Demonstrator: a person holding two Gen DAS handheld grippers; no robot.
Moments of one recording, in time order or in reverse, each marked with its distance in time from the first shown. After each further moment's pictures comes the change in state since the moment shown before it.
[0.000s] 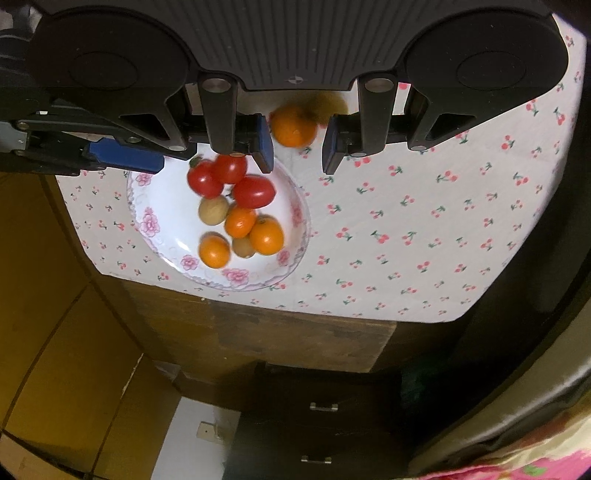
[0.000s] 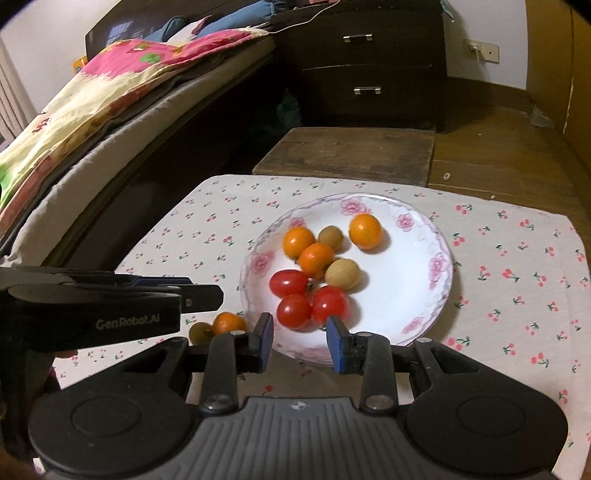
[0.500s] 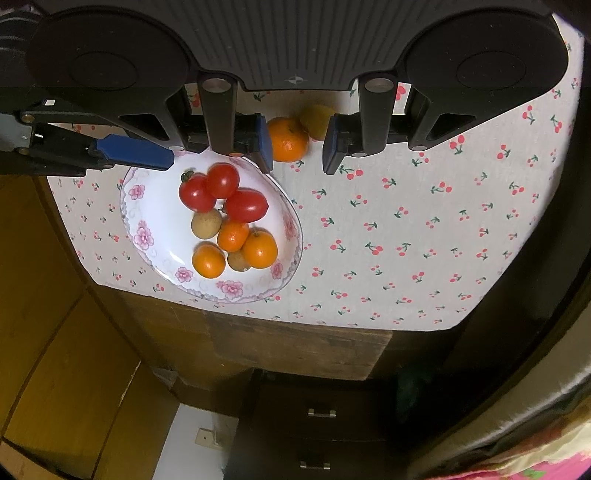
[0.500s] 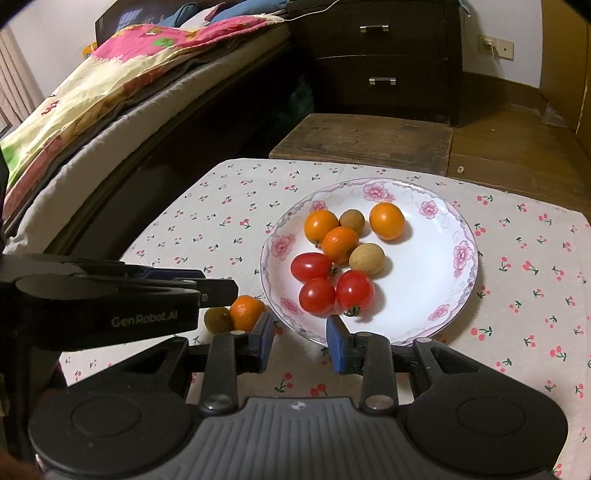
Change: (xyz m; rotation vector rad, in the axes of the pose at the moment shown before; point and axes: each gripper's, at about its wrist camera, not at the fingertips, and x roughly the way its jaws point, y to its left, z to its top) left arm 0.000 0.002 -0.008 0.014 0.013 0.010; right arm 0.007 0.013 -0.006 -0.028 0.030 0.017
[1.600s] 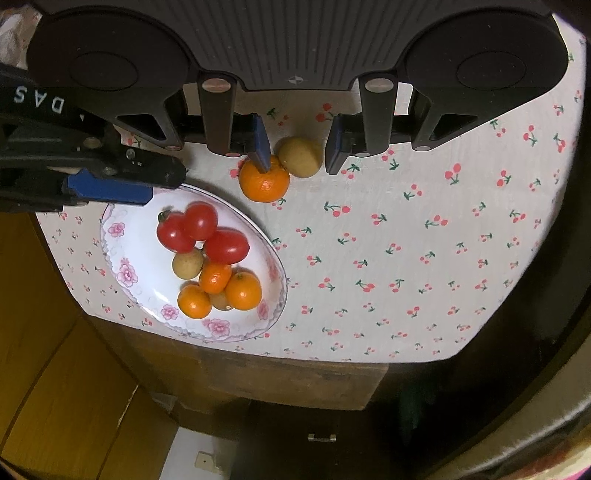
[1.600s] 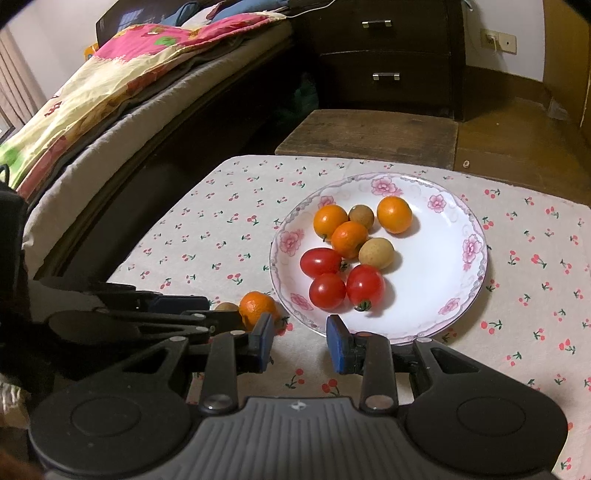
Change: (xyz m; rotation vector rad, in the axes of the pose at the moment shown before) left arm 0.015 0.014 -0.015 0.015 0.072 -0.001; right arm 0.001 0.003 -0.001 0.016 0.014 0.022
